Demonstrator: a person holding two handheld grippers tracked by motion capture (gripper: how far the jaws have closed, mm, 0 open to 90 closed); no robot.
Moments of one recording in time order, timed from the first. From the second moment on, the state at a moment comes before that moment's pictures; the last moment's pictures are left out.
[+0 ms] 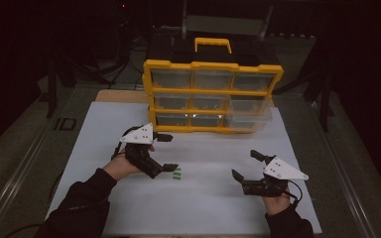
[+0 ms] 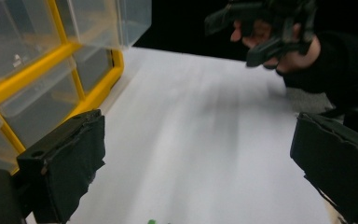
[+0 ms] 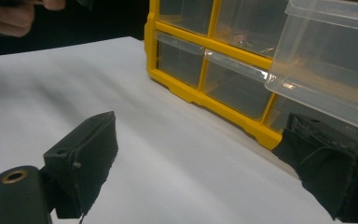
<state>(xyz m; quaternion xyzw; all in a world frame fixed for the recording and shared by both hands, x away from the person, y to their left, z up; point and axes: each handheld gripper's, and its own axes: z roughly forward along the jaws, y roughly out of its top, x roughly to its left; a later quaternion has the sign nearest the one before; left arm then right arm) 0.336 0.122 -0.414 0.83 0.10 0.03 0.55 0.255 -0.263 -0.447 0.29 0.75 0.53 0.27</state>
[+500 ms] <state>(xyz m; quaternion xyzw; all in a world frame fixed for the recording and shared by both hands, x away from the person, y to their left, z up) 0.360 0.111 -0.464 0.86 0.11 0.01 0.49 0.255 -0.262 -0.449 0.29 0.75 0.53 0.27</state>
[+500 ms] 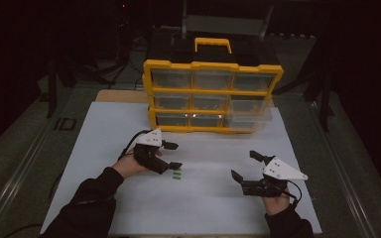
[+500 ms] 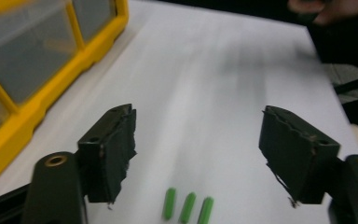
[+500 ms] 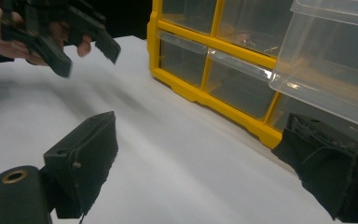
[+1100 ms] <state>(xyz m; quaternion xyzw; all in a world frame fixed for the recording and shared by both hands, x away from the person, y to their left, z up) 0.373 0.100 -0.510 0.90 0.13 -0.01 0.42 0.256 -0.262 -0.449 0.29 0.75 0.53 0.26</state>
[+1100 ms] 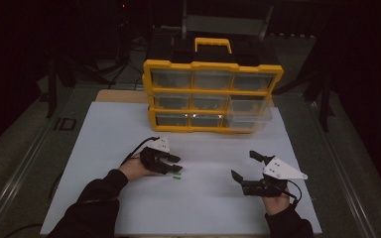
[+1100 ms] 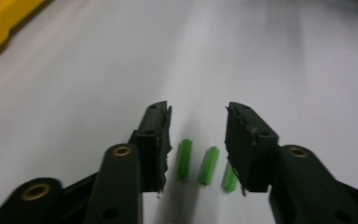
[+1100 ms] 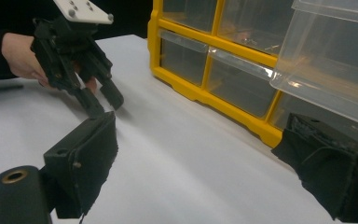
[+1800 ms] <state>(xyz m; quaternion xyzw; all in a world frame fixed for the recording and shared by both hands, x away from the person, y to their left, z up) 0.380 0.095 -0.523 0.91 0.13 -0.01 0.38 0.257 -0.263 -0.450 0.29 0.75 0.53 0.26</state>
